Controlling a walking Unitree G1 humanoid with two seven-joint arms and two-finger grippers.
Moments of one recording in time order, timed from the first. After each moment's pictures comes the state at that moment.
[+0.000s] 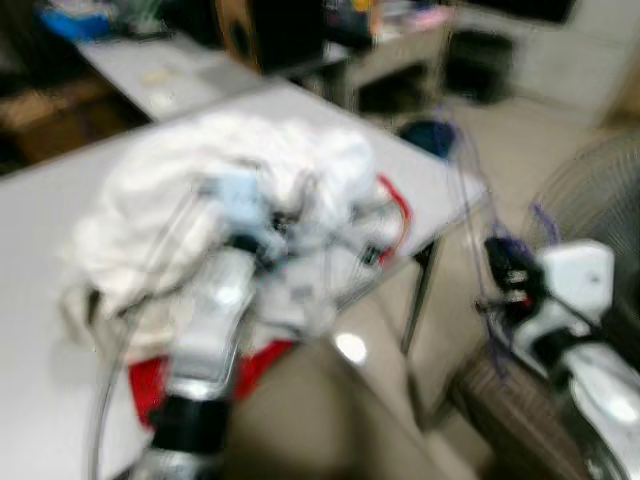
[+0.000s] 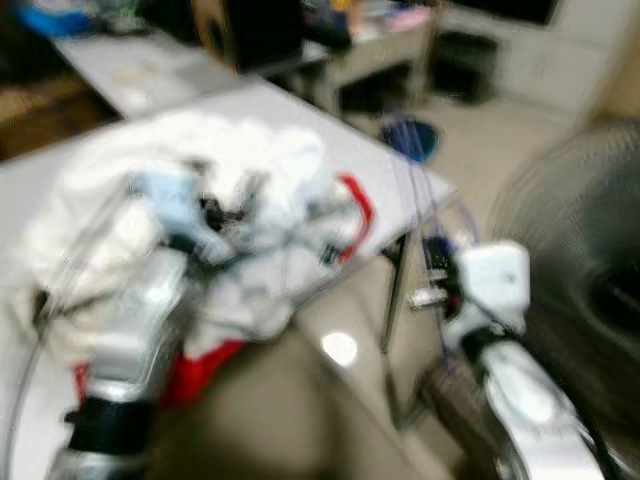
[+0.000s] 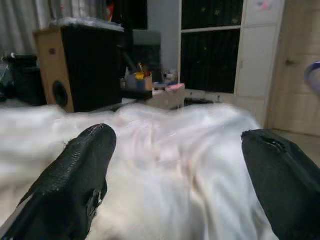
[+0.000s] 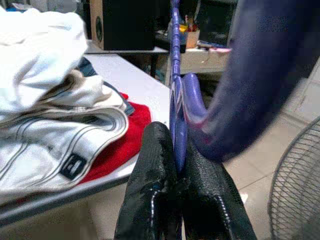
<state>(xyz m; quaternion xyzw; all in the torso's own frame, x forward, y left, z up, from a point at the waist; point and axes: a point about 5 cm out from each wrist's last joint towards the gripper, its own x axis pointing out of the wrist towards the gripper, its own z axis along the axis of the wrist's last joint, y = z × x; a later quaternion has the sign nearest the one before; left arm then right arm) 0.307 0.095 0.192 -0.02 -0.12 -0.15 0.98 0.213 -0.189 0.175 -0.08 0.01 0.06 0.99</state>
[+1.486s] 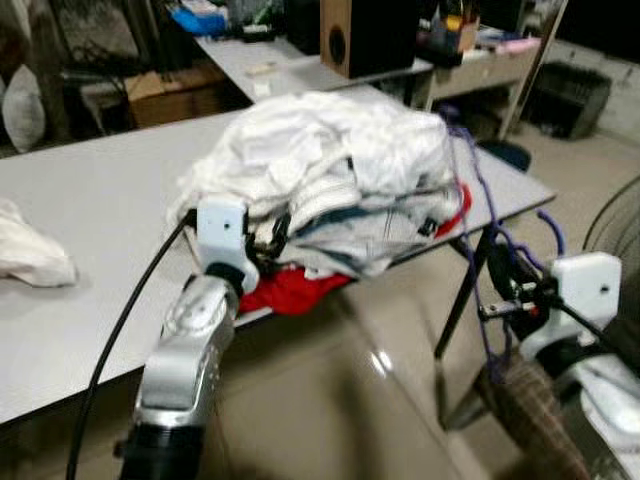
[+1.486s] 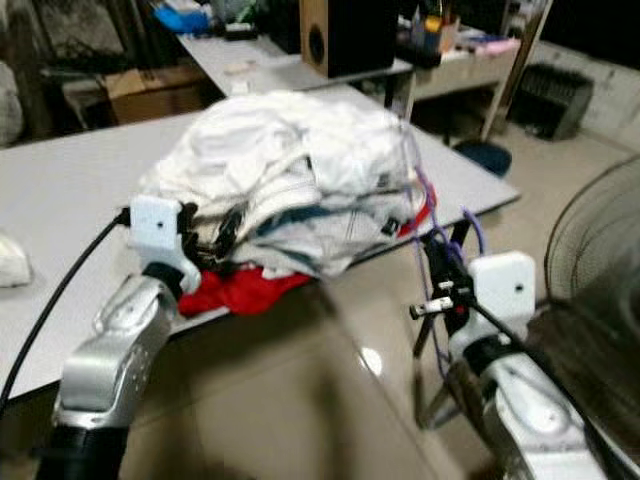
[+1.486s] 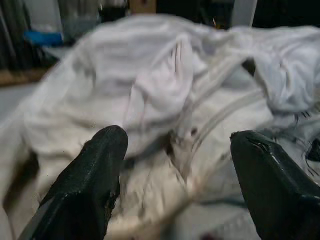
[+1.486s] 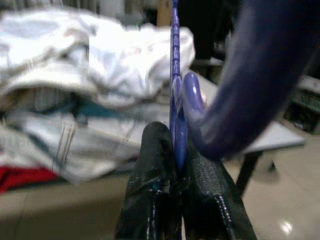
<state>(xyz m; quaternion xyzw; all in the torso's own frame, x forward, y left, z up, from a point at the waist) 0.294 0.128 0.153 -0.02 0.00 -0.12 0.99 0.205 -0.187 0.169 -0.07 0.02 0.07 0.99</state>
